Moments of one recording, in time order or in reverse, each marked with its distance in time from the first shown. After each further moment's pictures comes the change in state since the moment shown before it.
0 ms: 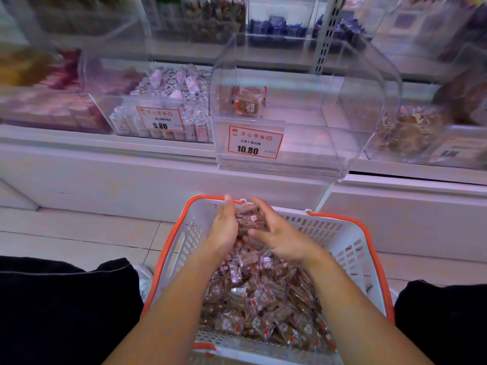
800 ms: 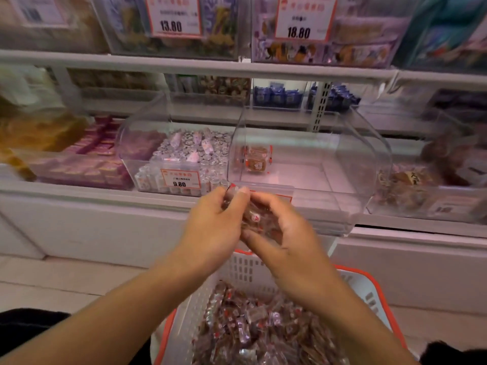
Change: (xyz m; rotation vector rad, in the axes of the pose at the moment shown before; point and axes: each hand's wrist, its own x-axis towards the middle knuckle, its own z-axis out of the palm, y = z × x) left_hand -0.084 0.147 -0.034 0.150 0.153 0.593; right_hand -0.055 -0.159 0.023 -0.210 0.335 -0.473
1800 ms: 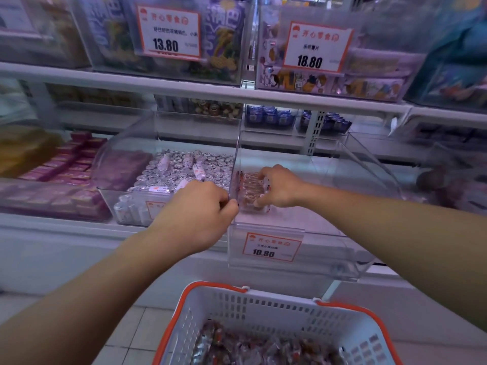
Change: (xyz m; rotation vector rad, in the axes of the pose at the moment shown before) left_hand 0.105 0.015 -0.032 0.848 -0.186 0.427; right_hand 0.234 0.100 -0.056 -0.876 -0.240 0.171
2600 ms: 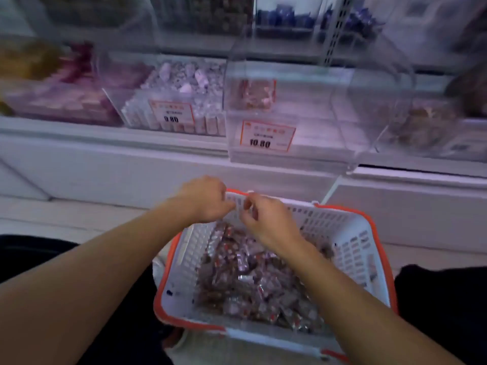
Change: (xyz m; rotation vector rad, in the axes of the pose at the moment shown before) left_hand -0.089 -0.030 0.100 0.262 -0.494 -0.161; right_hand -0.202 -0.047 0.156 0.257 0.094 -0.001
